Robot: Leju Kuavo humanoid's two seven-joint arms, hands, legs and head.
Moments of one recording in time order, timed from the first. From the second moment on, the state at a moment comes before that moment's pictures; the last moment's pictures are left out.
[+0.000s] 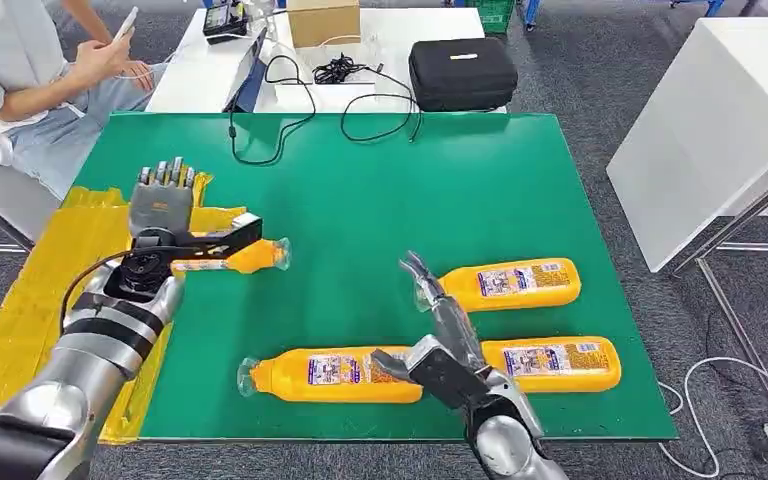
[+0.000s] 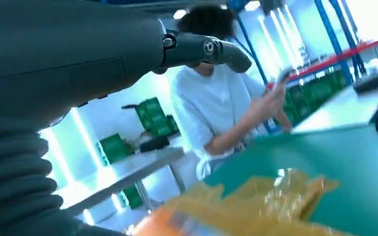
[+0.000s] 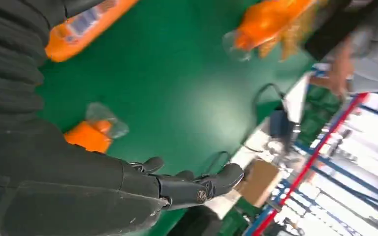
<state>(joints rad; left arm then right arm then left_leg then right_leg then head) -0.69 0.11 -0.38 -0.85 -1.51 0.10 0.32 -0.06 0.02 0.44 -1.50 0.48 -0.05 -0.22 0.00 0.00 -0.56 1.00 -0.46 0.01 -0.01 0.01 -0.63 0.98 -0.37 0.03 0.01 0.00</state>
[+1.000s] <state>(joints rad) -0.54 0.02 -0.45 -1.22 -1.39 0.26 0.25 -0.15 0.10 0.53 -1.17 0.81 -0.14 -0.06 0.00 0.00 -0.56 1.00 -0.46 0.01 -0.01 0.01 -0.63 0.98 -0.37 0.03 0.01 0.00</state>
